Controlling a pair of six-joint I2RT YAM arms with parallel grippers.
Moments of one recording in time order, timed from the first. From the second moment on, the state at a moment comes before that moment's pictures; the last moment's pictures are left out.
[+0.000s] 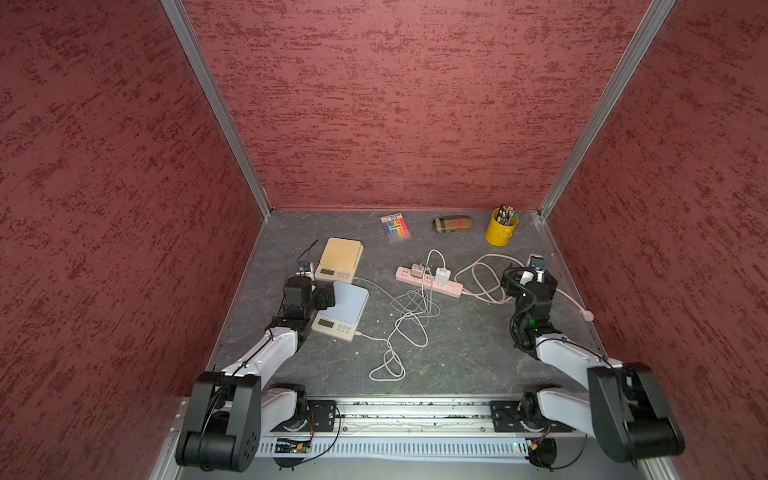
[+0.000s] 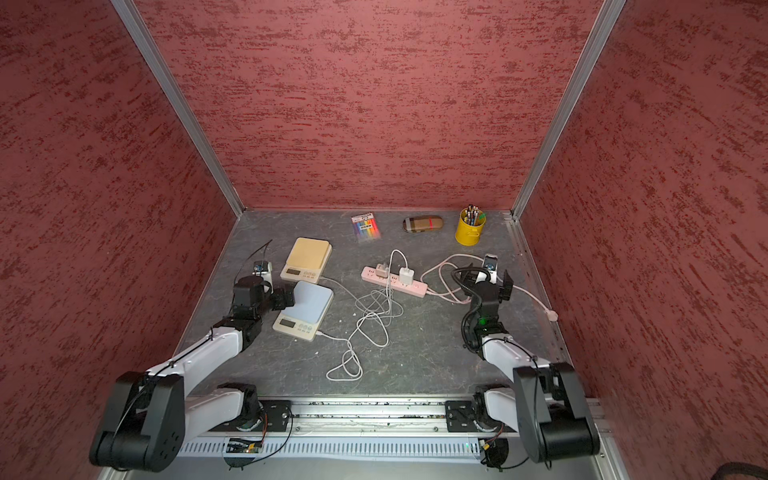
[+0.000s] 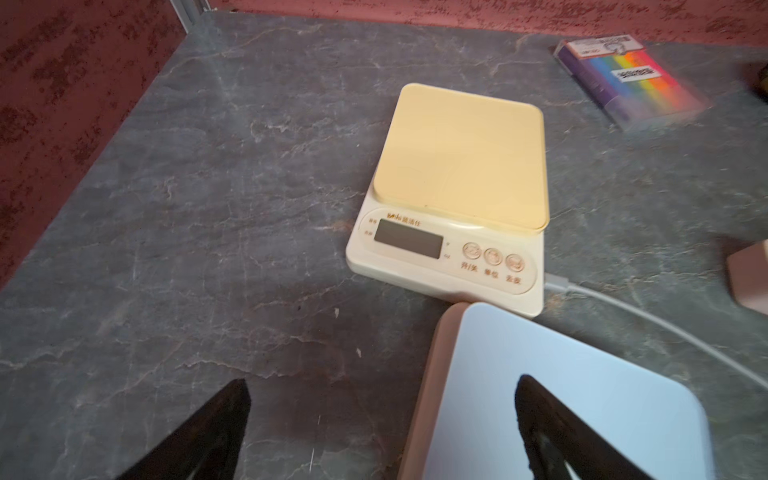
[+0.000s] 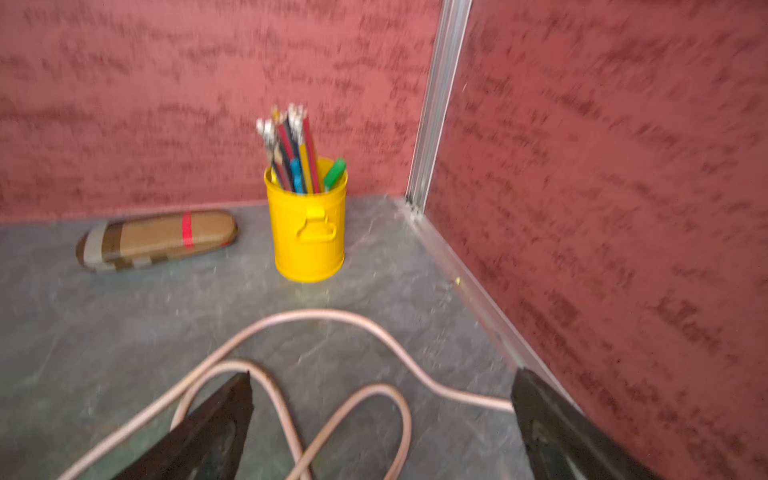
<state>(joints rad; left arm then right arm) -0.08 1.18 0.38 0.19 -0.13 -0.11 0.09 1.26 0.28 0.80 0.45 0.00</state>
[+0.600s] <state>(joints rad) 0.01 1.52 0.30 0.91 0.02 -0.04 -0.01 1.54 0.19 1.31 0.25 0.08</state>
